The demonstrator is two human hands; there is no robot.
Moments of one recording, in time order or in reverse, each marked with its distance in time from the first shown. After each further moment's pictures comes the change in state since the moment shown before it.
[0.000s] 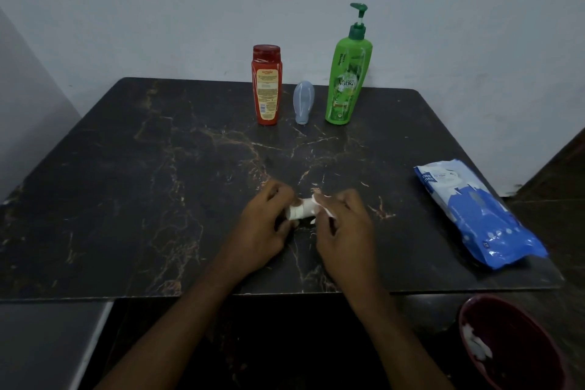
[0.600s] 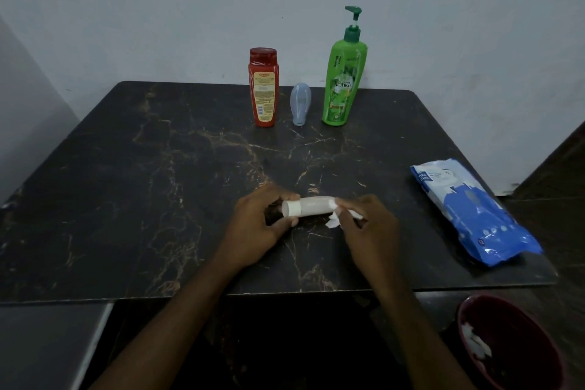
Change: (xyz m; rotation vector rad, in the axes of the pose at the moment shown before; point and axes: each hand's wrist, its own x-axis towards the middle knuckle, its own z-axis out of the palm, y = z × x) left_hand 0.002 -0.008 -0.003 -0.182 0.020 -0.175; right_hand 0.008 0.033 -0.023 0.004 -0.024 0.240
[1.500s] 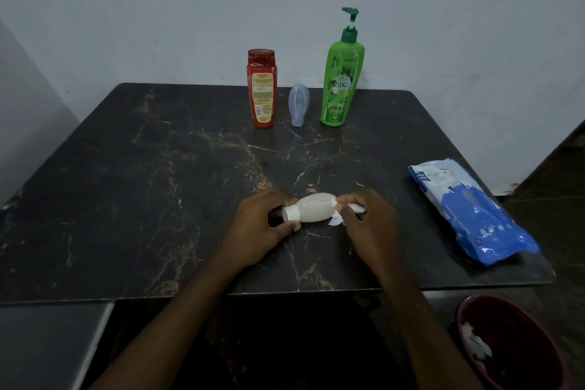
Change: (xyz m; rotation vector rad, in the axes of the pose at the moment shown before) left_hand 0.002 -0.002 0.005 0.116 -0.029 0.020; right_hand 0.016 0.008 -0.004 -0.001 -0.091 0.055
